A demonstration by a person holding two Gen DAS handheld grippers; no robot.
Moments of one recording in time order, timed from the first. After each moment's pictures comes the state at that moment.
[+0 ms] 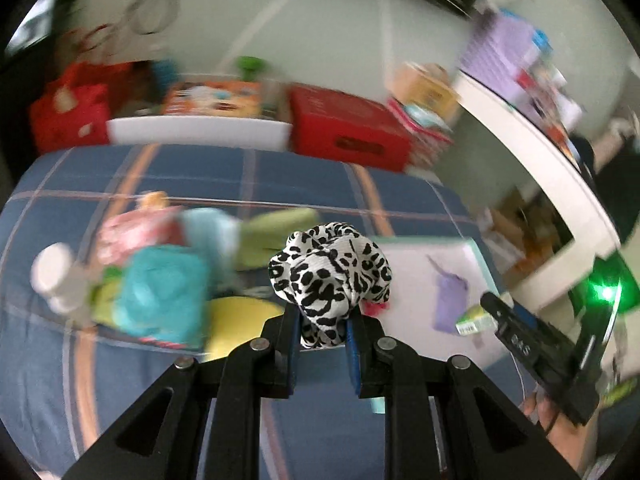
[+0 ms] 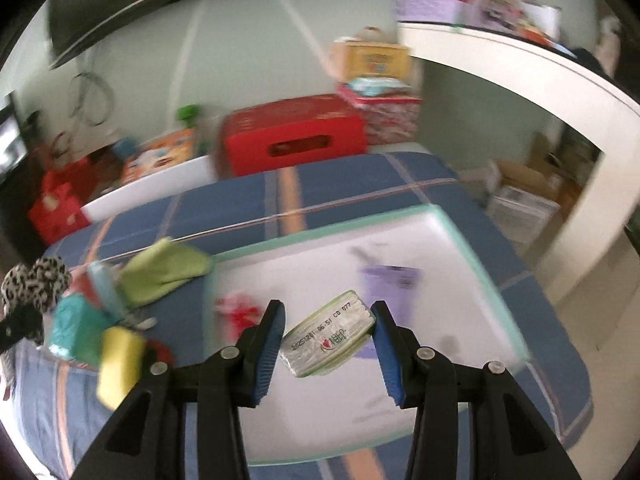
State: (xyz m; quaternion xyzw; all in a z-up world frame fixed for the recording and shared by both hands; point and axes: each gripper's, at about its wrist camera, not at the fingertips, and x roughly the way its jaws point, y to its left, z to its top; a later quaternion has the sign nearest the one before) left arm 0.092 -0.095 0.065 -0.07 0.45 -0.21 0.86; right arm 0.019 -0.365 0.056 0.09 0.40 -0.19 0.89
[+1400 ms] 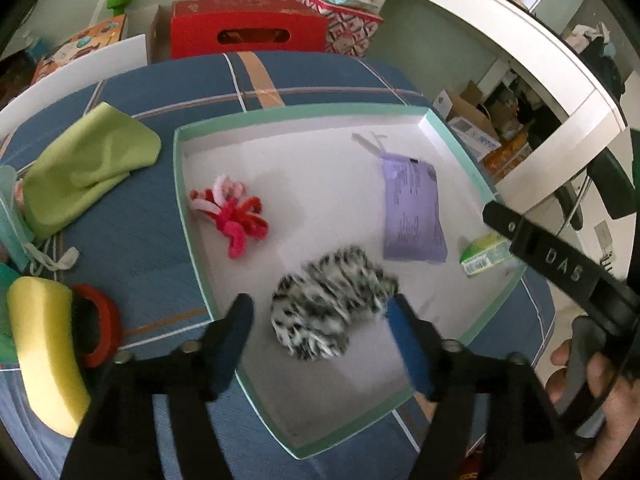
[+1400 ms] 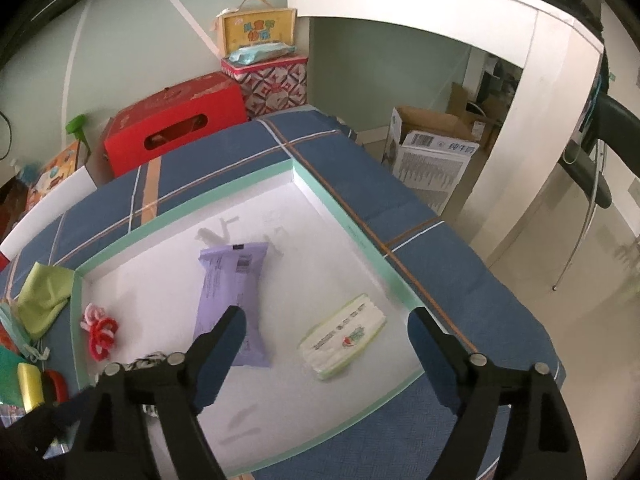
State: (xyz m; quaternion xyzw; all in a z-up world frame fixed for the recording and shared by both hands) left arm 0.091 -0.234 -0.039 0.02 0.53 -0.31 0.78; right arm 0.007 -0.444 0.012 0.12 0.43 -0.31 0.84
